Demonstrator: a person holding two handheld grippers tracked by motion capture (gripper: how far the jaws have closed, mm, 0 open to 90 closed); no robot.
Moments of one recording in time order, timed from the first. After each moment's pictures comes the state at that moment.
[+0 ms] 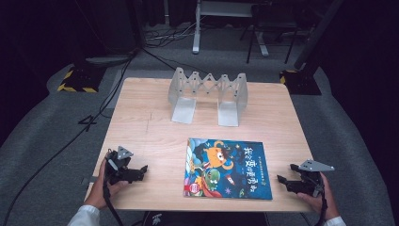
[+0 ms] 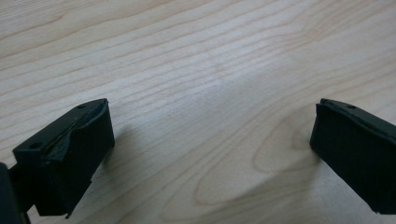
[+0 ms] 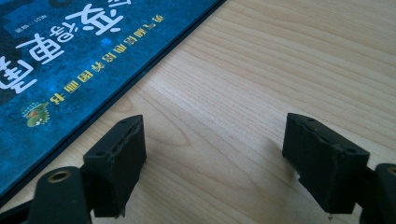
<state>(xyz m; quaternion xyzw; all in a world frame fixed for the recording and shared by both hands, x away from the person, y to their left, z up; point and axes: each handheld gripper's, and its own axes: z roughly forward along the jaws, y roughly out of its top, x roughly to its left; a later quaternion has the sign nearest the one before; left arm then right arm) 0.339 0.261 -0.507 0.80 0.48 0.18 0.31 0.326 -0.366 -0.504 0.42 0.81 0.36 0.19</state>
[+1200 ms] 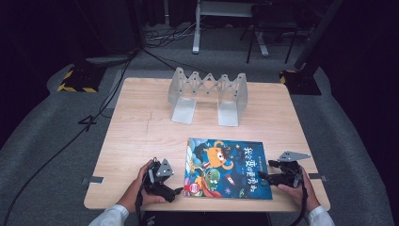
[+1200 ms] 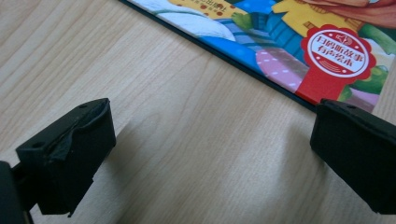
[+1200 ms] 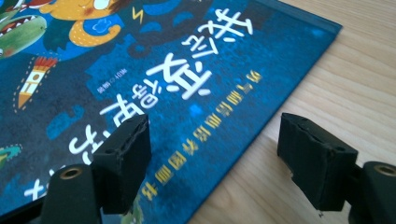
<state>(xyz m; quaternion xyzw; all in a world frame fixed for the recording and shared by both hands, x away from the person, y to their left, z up) 0.317 0.150 -0.506 0.89 0.27 0.10 0.34 0.353 -0.303 -0.496 0.40 0.83 0.37 0.11</state>
